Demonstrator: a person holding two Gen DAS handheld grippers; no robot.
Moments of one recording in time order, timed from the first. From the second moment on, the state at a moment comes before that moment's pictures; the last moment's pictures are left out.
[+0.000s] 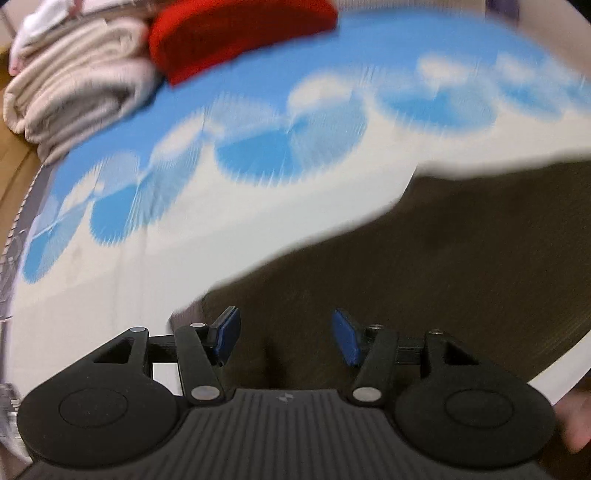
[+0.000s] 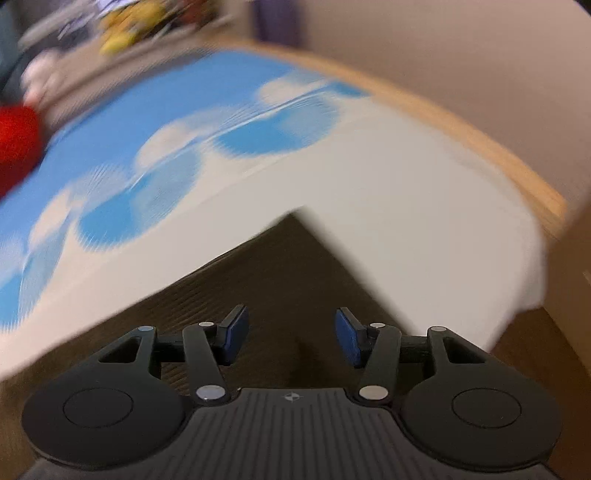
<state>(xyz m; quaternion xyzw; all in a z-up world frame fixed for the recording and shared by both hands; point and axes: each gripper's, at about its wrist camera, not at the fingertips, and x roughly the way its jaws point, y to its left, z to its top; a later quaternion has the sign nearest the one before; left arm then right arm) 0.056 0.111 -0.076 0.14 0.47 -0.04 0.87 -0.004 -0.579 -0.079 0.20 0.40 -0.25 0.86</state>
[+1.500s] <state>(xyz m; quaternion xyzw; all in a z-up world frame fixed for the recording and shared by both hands) 0.025 0.047 -0.036 0.07 0.37 -0.03 0.93 -0.018 -0.438 -0.032 0.10 0.26 -0.19 0.94</state>
